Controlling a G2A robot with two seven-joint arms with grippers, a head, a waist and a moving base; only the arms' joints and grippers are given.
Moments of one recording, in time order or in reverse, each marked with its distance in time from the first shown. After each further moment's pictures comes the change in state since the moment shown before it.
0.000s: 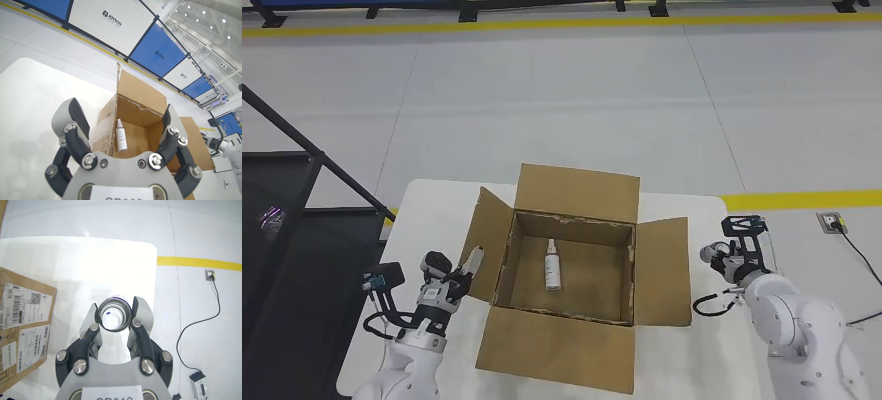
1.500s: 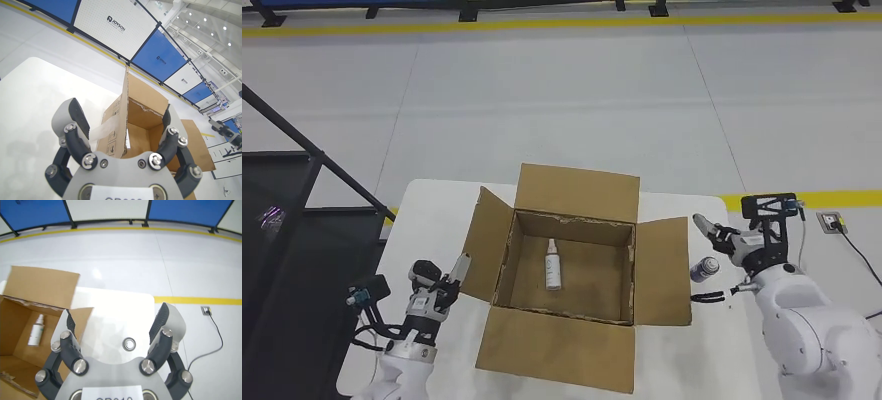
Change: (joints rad) left arm 0.070 0.006 -0.042 -0.009 -0.038 -0.031 0.072; right arm -0.064 0.012 -0.039 -0.422 0.042 0.068 -0.141
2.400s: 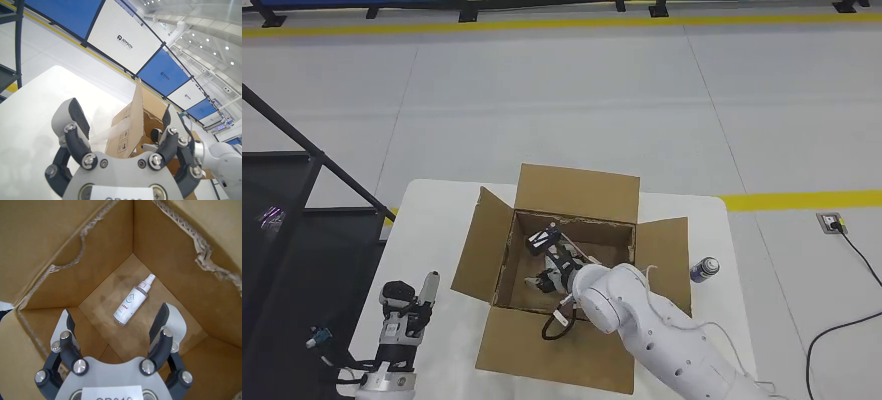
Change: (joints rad) left arm 0.149 -0.006 -0.069 -0.037 -0.049 -0.067 0.163; right arm 0.569 -0.200 -0.869 0.763 0.242 0.059 0.082
